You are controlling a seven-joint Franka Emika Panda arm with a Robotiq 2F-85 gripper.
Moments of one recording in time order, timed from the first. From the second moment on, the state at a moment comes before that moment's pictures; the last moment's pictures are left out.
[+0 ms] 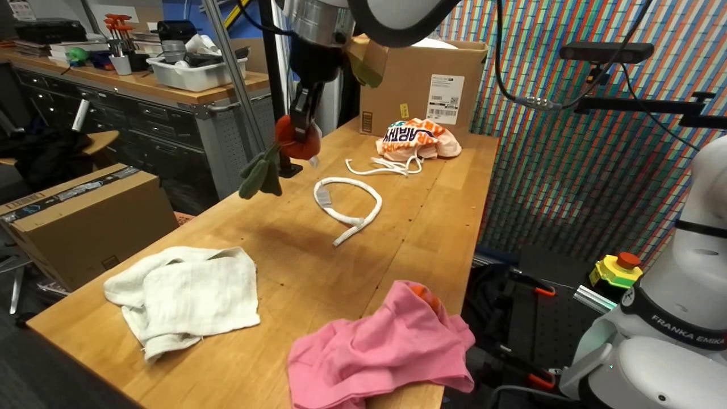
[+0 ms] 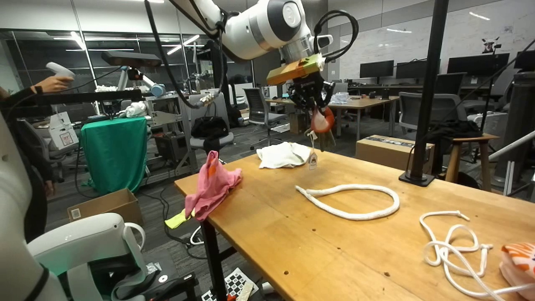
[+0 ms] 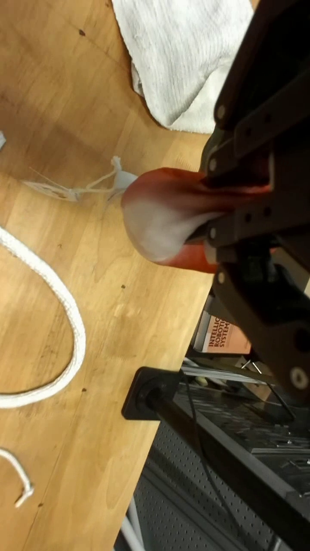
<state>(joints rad) 0.13 0.08 0.13 -1.94 -0.26 2.35 -0.04</state>
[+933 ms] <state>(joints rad) 0.27 0.44 -0.04 -1.72 -0.50 2.66 0.36</state>
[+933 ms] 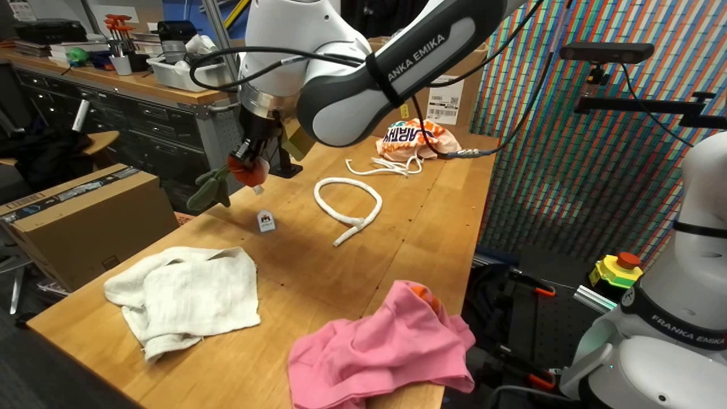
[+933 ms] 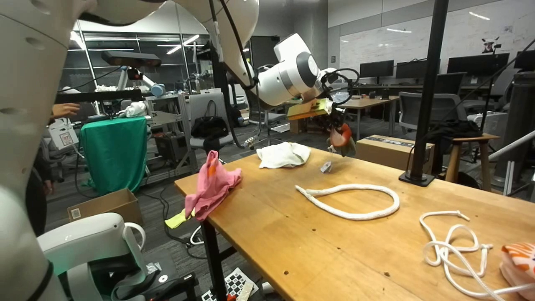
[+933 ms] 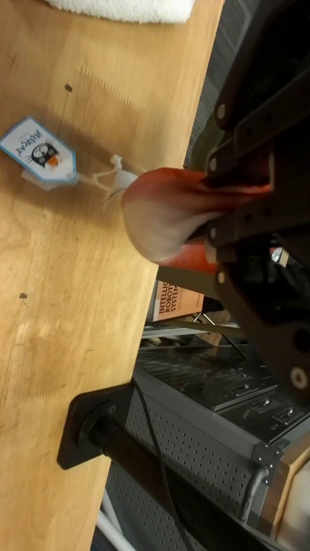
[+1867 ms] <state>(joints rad) 0.32 0.56 -0.13 -1.66 -0.53 2.54 0.38</state>
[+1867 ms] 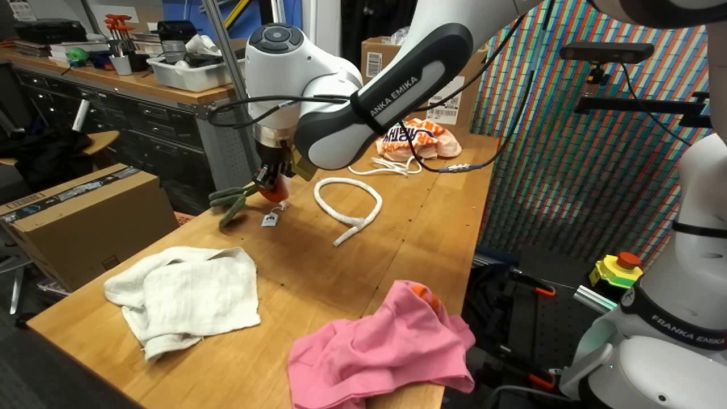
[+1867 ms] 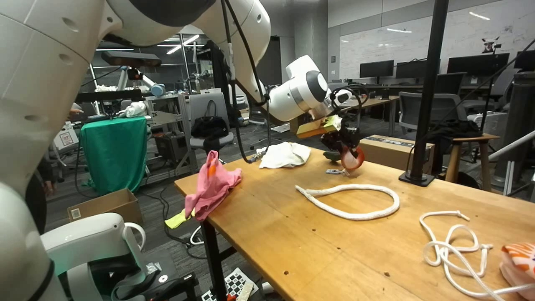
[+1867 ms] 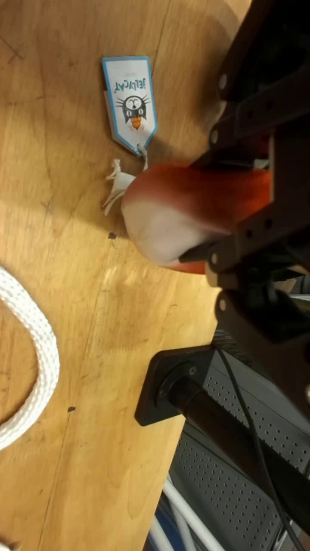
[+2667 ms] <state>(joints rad) 0.30 0.54 -0.14 -1.66 -0.53 2.52 0.36</state>
